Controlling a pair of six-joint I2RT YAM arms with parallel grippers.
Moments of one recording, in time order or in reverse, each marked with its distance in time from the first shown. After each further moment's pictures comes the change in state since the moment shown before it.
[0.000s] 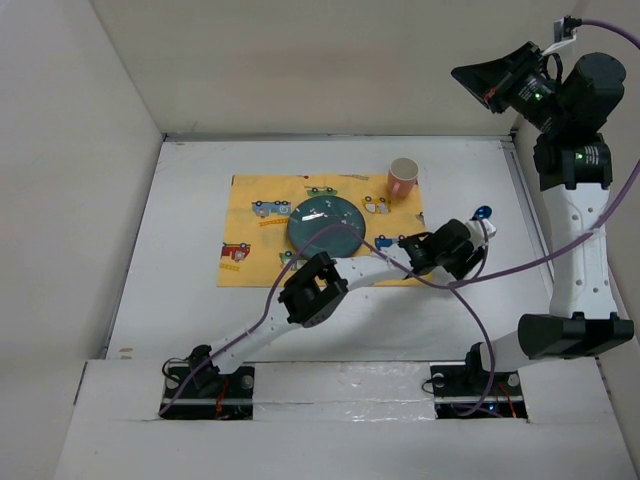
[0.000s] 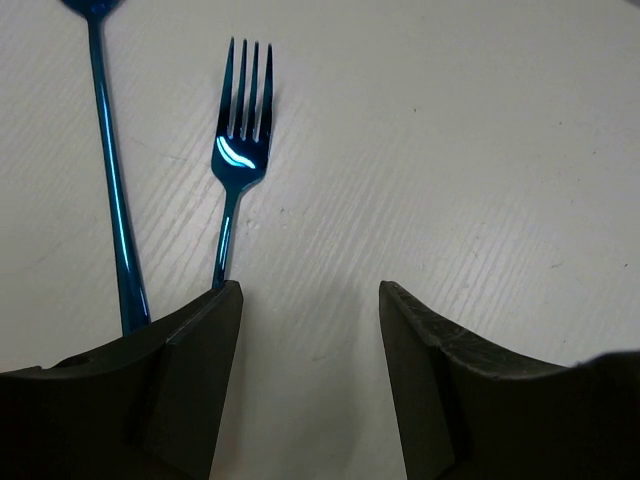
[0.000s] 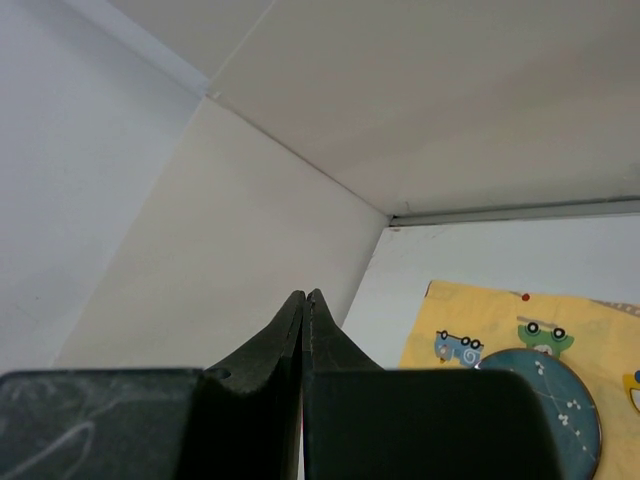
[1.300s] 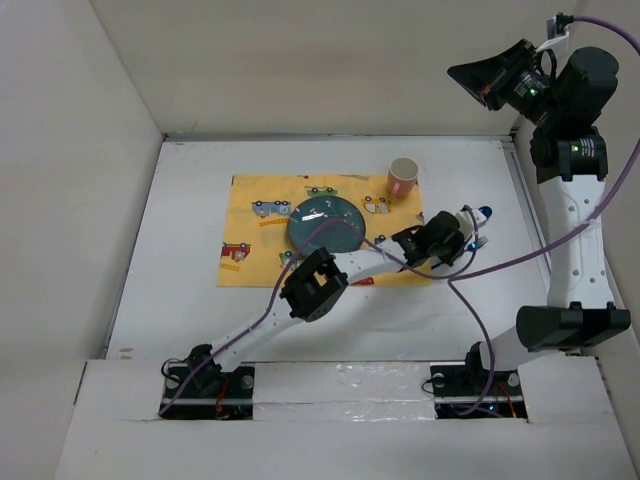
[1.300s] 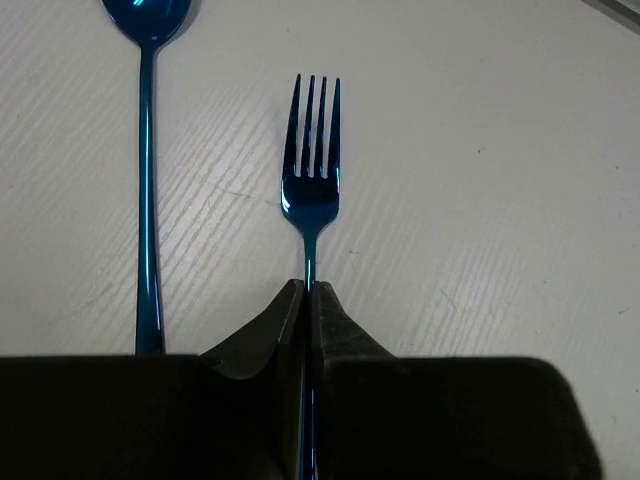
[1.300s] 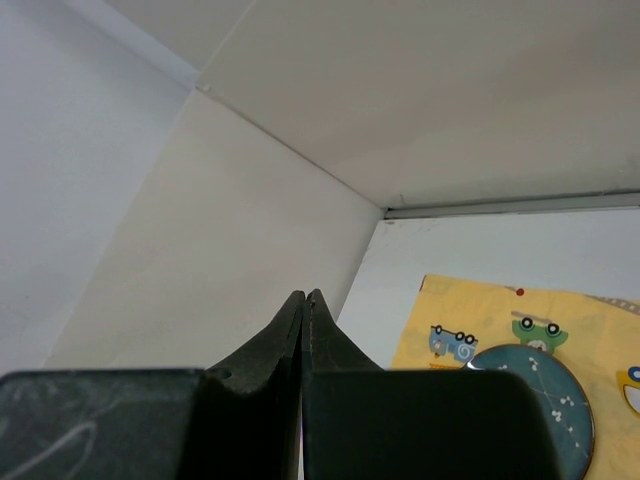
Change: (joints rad) left arm 0.060 0.085 0.064 0.080 0.069 -0.023; right arm 0.008 0.049 0.042 -0.024 -0.007 -0.018
